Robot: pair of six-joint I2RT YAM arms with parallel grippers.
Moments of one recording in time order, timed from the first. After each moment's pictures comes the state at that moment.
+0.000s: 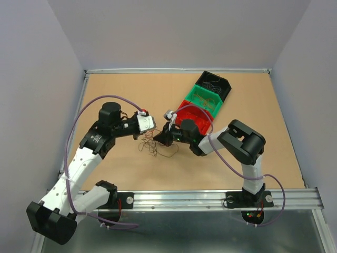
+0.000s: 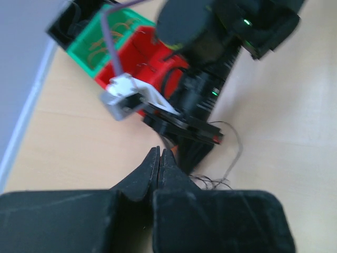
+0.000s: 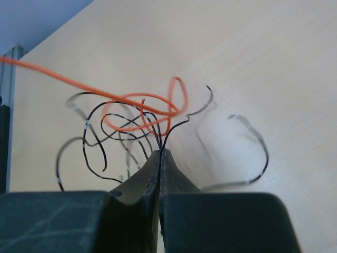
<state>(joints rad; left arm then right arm) -0.41 0.93 0.87 -0.43 0.74 0.71 0.82 1.99 0.85 0.96 -0.42 0.31</state>
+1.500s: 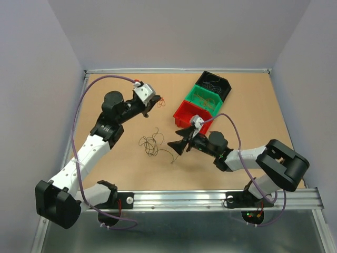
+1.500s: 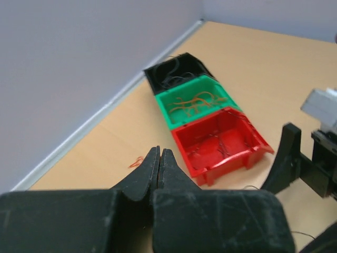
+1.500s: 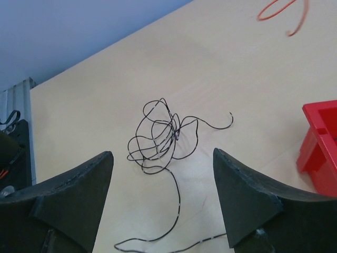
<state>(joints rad) -0.43 1.09 0.93 0.13 0.47 0.23 0.82 1.51 0.45 1.07 -0.25 0.25</state>
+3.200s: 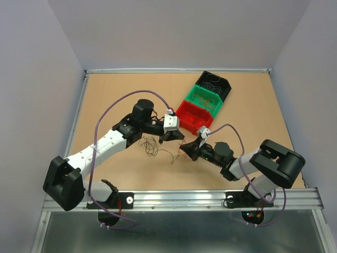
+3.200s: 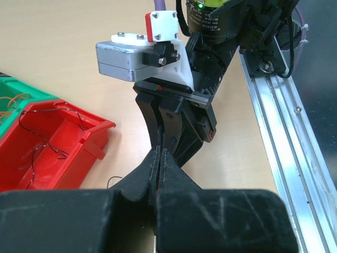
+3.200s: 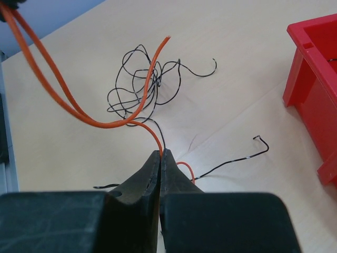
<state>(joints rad) -0.66 1.27 0.91 -0.11 0.94 0.47 0.83 1.55 0.21 1.29 -0.15 0.24</state>
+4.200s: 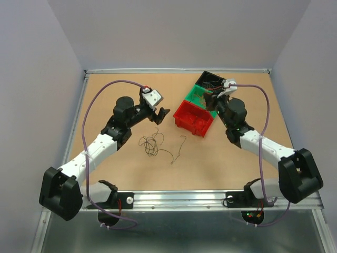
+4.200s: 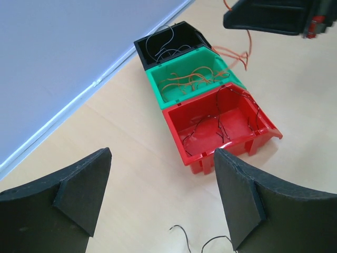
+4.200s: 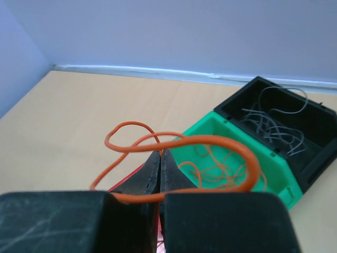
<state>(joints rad) -0.50 1.17 0.82 0.26 0.36 0.25 0.47 1.31 0.72 0.65 0.05 0.21</state>
